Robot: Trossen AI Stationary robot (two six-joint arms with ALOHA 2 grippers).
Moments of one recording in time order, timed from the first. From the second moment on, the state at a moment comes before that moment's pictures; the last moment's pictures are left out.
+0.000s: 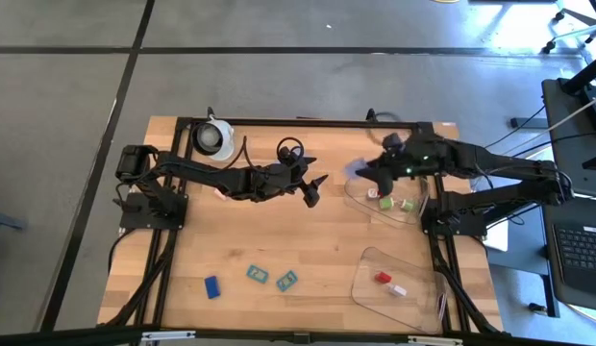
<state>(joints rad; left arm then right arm) 0.00 1.67 1.10 0.29 -0.56 -0.22 -0.10 0.92 0.97 -0.52 0.00 0.63</state>
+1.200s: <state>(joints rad) -0.01 1.67 1.10 0.29 -0.56 -0.22 -0.08 0.97 0.64 -1.04 0.21 1.01</state>
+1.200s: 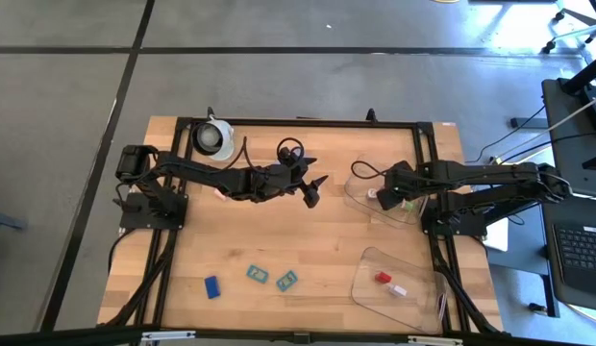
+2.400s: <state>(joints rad) 0.10 1.62 1.10 -0.95 -0.11 -0.94 -0.08 0.97 0.64 -1.01 0.11 0.98</state>
